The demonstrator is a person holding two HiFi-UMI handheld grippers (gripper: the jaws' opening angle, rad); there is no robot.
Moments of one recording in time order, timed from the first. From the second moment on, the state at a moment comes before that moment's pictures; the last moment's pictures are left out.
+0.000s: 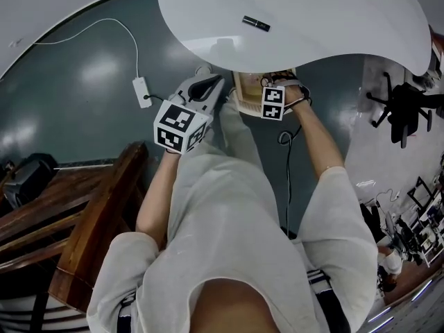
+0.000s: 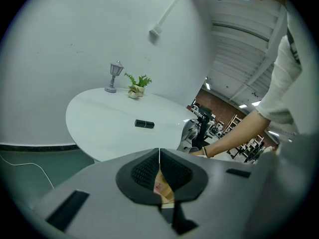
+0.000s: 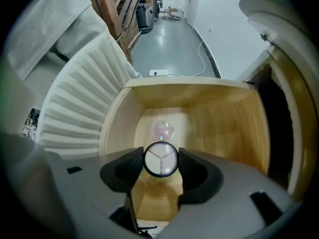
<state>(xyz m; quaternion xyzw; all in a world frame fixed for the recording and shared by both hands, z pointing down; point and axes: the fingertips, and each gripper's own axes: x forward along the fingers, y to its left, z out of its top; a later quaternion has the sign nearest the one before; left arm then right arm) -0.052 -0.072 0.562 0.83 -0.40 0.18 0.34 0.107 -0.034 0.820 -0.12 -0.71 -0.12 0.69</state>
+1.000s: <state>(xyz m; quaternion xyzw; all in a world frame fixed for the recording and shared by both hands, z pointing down) -0.071 -0.062 0.595 0.81 -0.41 0.20 0.37 0.113 -0.050 0.881 -0.12 -0.68 -0.10 0.72</state>
